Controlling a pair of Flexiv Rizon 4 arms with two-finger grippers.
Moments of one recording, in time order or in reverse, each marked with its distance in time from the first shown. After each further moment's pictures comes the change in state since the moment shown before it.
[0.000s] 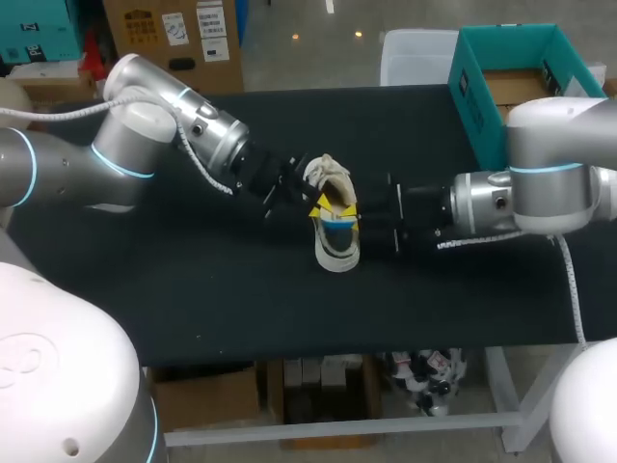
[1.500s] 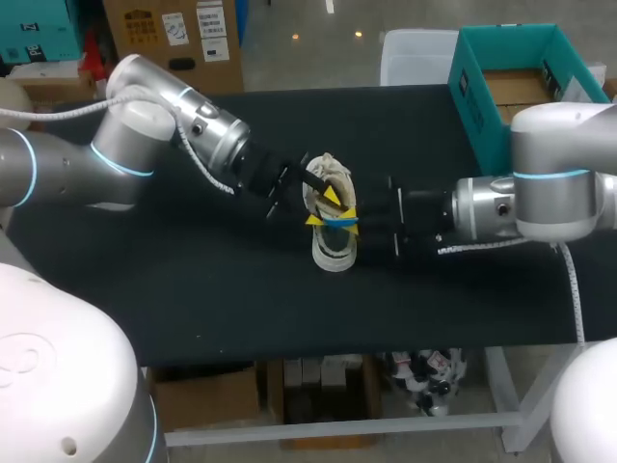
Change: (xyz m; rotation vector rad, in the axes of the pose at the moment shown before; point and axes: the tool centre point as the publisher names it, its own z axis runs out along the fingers) left arm -0.004 -0.020 0.003 0.055 -0.001 0.047; right arm -0.004 -0.018 -0.004 -0.001 0.025 -0.028
